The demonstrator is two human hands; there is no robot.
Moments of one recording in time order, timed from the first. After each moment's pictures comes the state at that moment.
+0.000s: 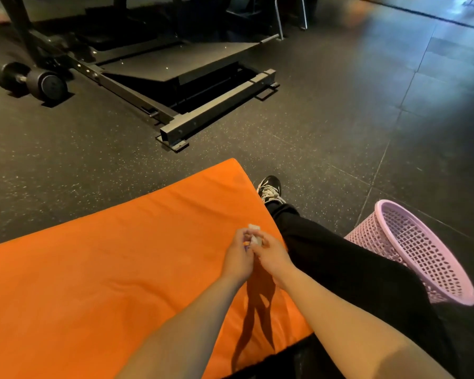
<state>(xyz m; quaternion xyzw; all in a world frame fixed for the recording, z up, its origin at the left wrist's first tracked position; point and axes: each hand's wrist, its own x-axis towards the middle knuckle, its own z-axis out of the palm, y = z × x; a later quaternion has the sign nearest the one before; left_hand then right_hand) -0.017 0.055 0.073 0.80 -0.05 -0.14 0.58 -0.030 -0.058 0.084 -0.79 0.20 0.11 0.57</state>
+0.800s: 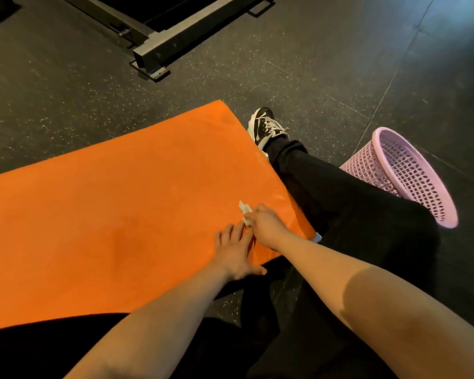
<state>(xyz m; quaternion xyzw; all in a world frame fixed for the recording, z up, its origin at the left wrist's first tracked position) -0.133 0.064 0.011 0.90 -0.24 -0.33 0.15 -0.103 -0.083 0.030 -0.96 0.00 0.25 0.16</state>
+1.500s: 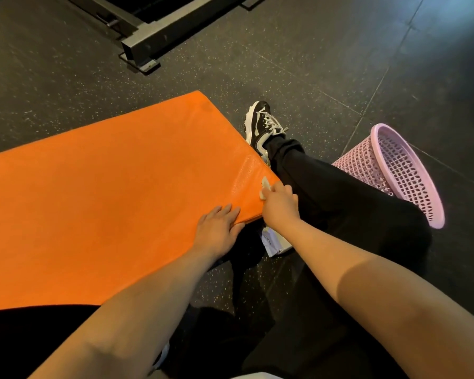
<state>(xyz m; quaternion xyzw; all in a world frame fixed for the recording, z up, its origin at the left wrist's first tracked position) -0.102 0.071 0.008 0.94 -0.20 -0.20 0.20 -0.095 -0.112 0.072 -0.98 0.13 0.15 0.02</state>
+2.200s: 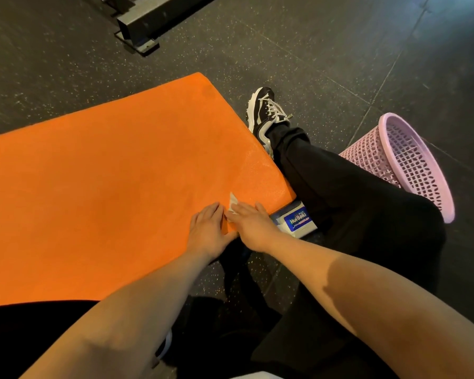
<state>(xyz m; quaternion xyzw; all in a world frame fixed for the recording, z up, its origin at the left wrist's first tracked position) -0.116 0.092 -0.017 0.94 -0.14 -0.21 0.24 -0.122 -0.069 0.029 -0.95 -0.12 0.28 0.06</state>
